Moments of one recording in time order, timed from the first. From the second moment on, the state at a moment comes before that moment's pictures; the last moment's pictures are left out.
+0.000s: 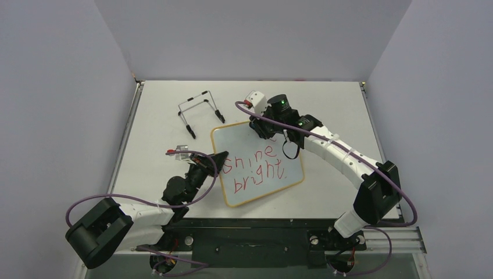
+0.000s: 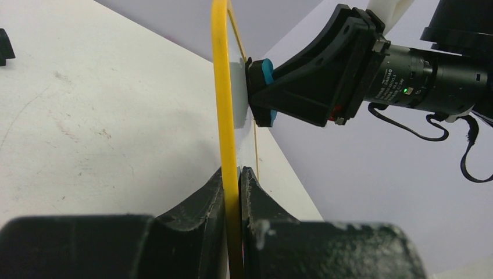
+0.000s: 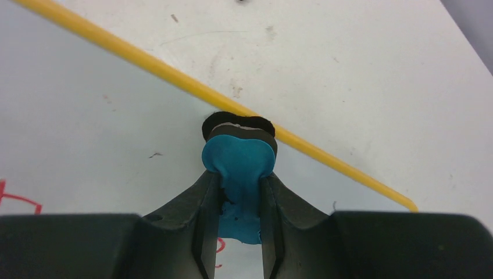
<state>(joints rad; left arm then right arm) -0.75 1.13 0.09 1.26 -0.22 -0.80 0.65 1.56 1.35 -0.46 -0.12 -0.27</state>
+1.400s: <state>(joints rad) -0.75 1.13 0.09 1.27 -0.20 -0.80 0.57 1.57 1.37 -0.73 -0.39 -0.58</state>
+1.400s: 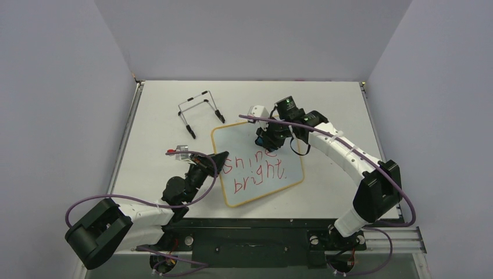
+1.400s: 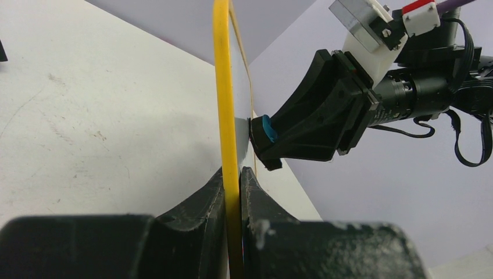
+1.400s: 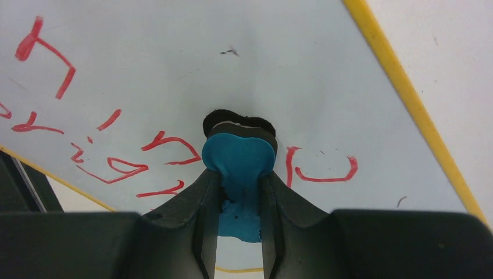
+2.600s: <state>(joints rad) -0.75 1.10 0.09 1.23 -0.21 -0.80 0.56 1.59 1.39 -0.72 -0.27 -0.55</state>
